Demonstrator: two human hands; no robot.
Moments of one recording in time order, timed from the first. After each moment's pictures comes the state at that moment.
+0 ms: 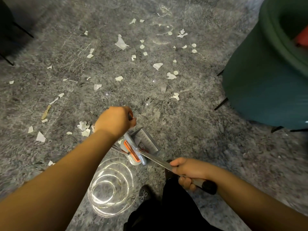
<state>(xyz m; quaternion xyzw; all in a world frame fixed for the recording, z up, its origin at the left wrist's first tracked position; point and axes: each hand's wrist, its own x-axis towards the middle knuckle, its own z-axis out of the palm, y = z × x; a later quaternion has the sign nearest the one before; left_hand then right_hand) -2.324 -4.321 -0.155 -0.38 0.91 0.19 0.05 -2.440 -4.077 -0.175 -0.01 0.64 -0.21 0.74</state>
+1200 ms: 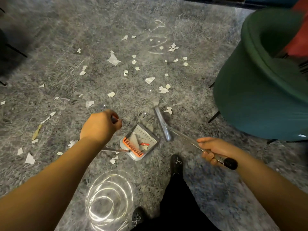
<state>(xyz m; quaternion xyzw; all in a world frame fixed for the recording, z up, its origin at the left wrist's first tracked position) -2.405 -4.358 -0.143 -0.45 0.87 0.22 -0.03 -2.630 -4.076 -0.167 0.09 0.69 -0.40 0.59</state>
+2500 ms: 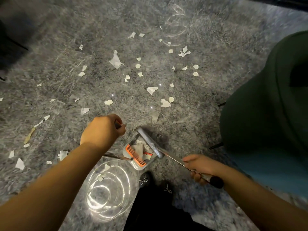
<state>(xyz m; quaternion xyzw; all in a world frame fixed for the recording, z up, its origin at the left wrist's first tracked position) -2.631 -4.455 -0.158 -0.48 0.86 0.20 -0.01 -2.836 -4.214 -0.199 0.01 0.71 -0.20 0.68</state>
